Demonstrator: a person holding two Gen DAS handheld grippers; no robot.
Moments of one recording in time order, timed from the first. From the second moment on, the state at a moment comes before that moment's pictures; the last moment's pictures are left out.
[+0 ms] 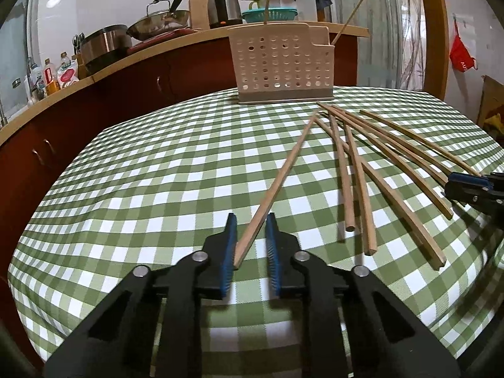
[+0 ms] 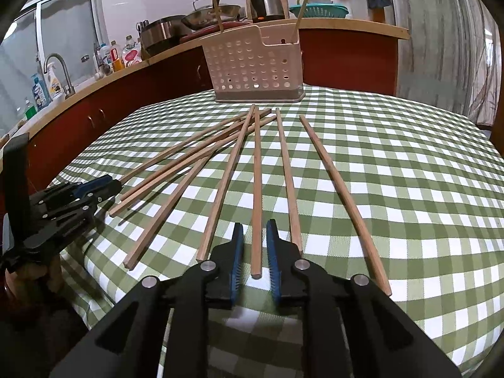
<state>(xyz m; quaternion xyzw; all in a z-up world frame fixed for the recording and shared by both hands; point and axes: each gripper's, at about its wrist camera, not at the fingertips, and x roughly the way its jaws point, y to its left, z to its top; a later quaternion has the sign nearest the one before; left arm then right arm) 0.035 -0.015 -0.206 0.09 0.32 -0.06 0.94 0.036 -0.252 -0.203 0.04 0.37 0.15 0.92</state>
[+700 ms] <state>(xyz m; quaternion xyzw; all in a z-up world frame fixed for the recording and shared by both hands) 0.028 -0.014 -0.190 0.09 0.30 -0.07 0.95 0.033 -0.262 -0.191 0.05 0.34 0.14 0.93</state>
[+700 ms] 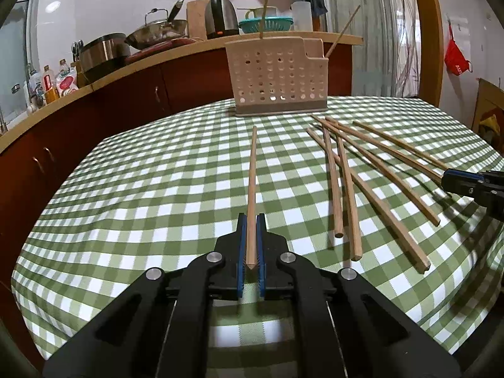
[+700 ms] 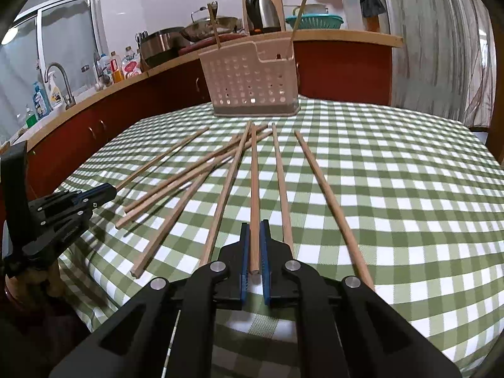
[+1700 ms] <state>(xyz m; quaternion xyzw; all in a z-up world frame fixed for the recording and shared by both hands) 0.005 -0.001 -0.111 0.04 0.24 -0.06 0.97 0.013 -0.260 -0.106 0.03 0.23 0.14 0.96</state>
